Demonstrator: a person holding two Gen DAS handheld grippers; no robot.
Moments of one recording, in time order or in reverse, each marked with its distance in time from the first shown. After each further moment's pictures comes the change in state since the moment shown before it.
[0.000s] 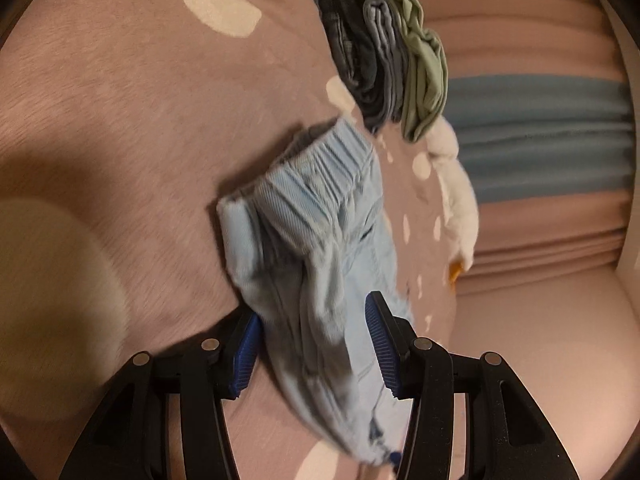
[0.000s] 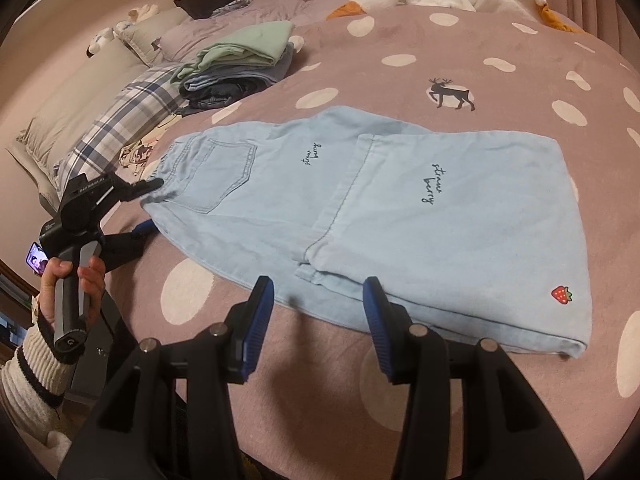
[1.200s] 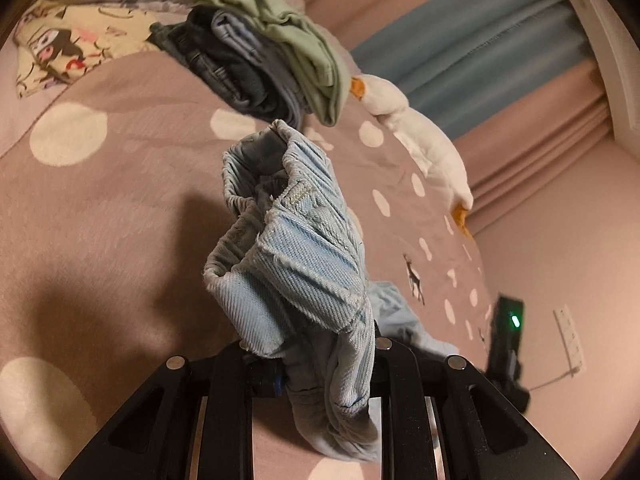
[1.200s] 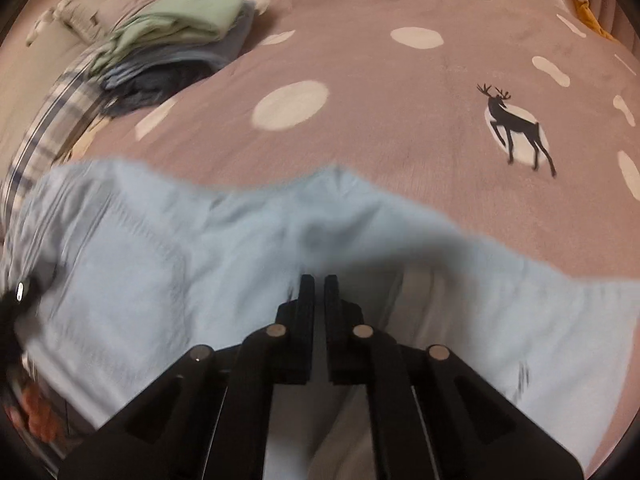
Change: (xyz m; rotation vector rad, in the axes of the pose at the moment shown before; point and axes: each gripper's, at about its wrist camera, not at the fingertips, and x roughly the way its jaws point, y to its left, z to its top) left arm -0.001 -0.075 -0.005 0.462 0.010 0.071; right arm 0.118 0.021 0.119 0.012 0.191 -0.125
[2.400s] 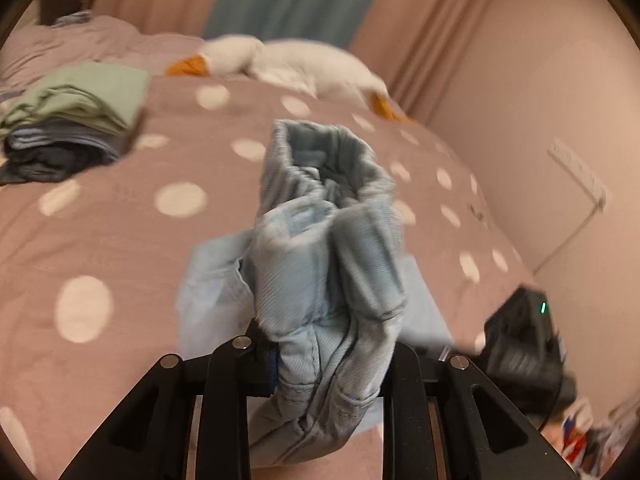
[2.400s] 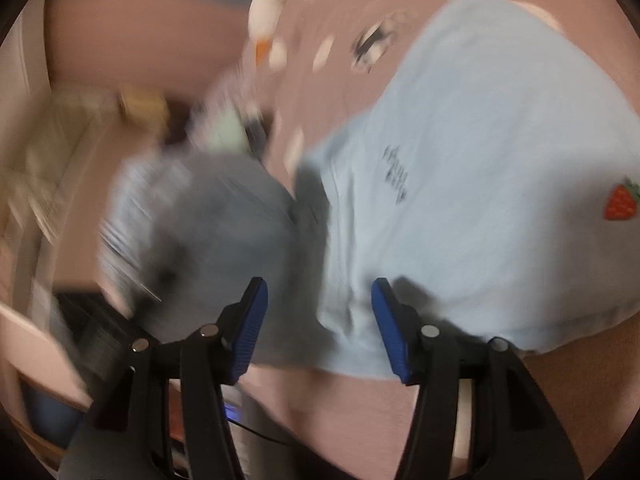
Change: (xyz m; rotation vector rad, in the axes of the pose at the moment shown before) left arm 0.079 -0.195 -0.075 0.562 0.184 0.034; right arm -0.062 -0.130 -0.156 0.753 -0.247 0.683
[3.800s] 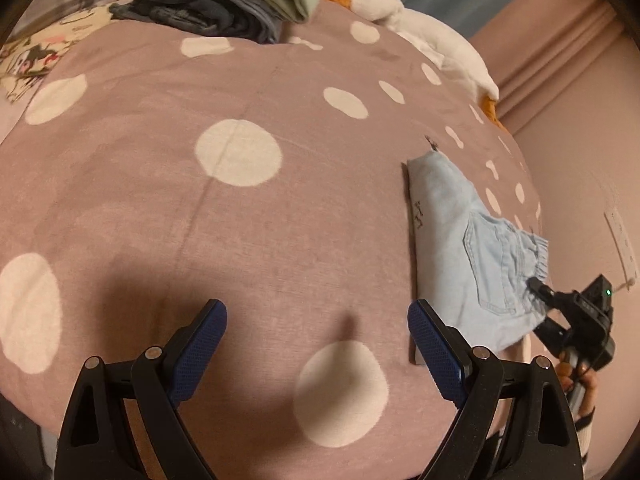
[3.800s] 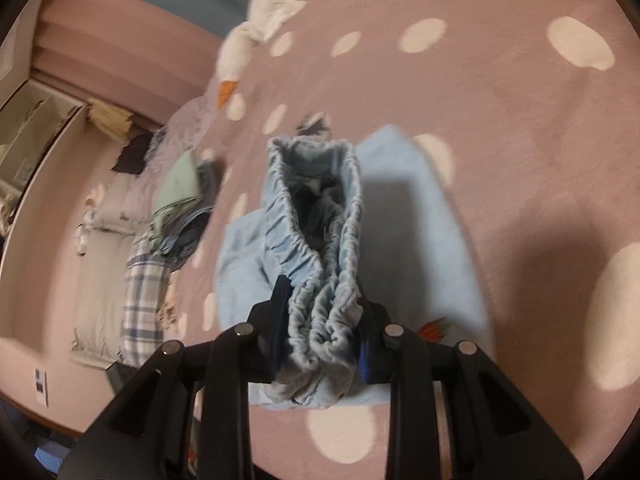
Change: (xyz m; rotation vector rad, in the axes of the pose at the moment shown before) left arm -0.033 0.124 -0.072 -0.368 0.132 0.113; right arm -0.057 -0.002 0.056 -0.152 -0.097 -0.303
